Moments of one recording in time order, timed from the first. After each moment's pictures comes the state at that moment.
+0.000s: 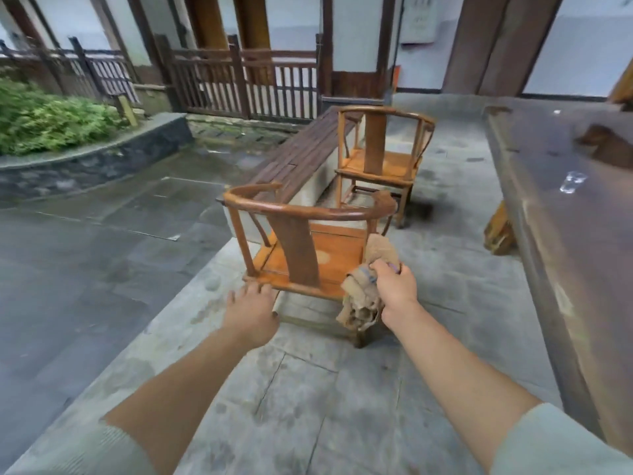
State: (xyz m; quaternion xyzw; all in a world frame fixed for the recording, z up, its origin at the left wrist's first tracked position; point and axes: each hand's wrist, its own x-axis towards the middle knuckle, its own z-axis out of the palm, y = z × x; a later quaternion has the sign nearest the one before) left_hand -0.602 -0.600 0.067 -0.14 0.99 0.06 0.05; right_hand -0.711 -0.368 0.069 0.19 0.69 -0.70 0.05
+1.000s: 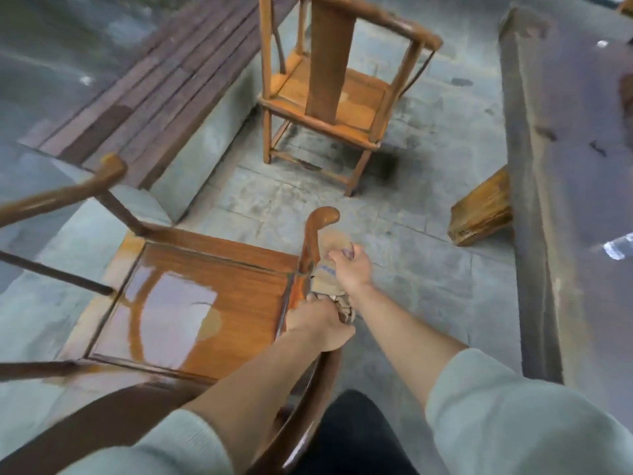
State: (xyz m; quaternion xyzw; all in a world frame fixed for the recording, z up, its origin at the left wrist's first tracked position) left_hand -1.326 -0.445 -0.082 -0.09 0.90 0.23 0.35; right_hand -1.418 -0.376 -0.103 0.22 0.82 -0.49 0.19
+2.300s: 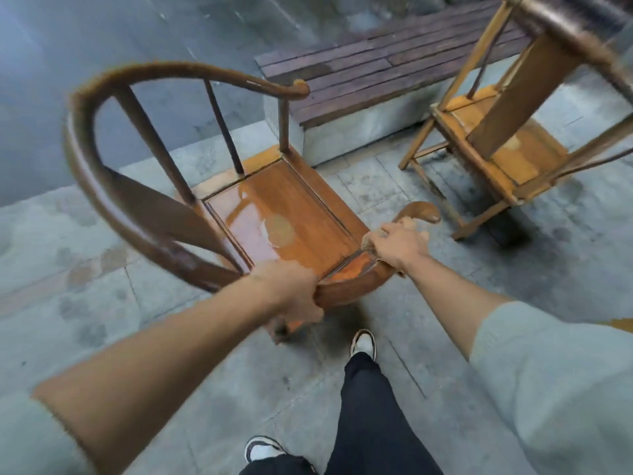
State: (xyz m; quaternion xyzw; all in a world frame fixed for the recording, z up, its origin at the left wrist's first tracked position) left_hand -1.157 -0.455 -0.018 -0.21 0.92 0.14 0.30; right_hand -1.397 -0.373 -0.093 -0.32 0.91 0.02 0.25
